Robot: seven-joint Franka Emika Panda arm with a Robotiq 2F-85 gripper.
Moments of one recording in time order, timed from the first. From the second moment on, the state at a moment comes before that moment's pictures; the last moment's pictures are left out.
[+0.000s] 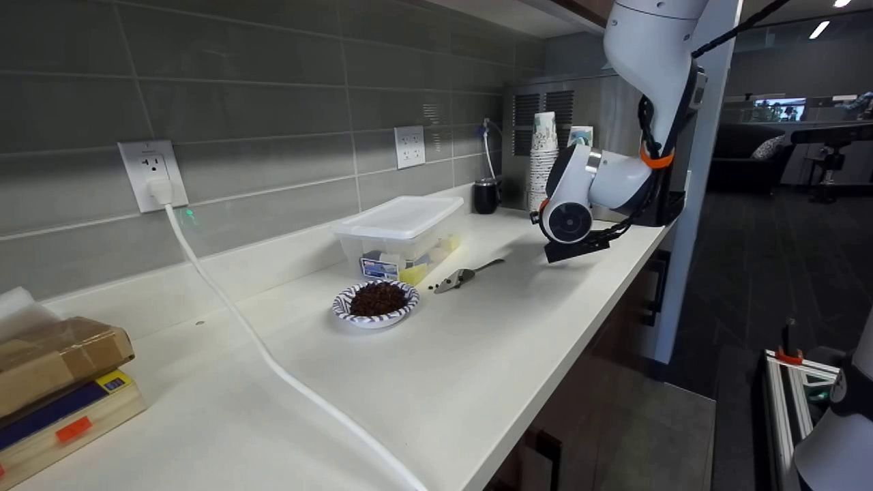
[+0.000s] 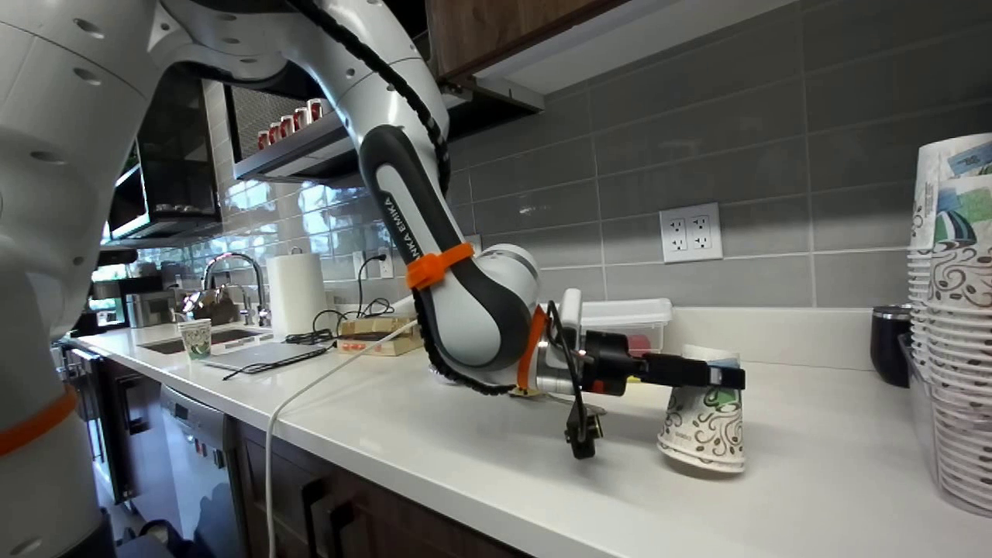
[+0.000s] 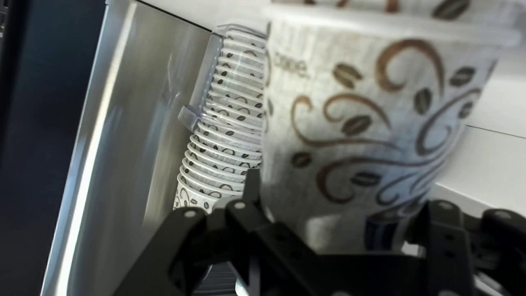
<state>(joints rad) -0.33 0.39 -0.14 -2.29 -2.35 2.10 2.54</state>
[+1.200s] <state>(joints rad) -0.35 0.26 -0.17 -2.29 -2.32 2.18 2.54</state>
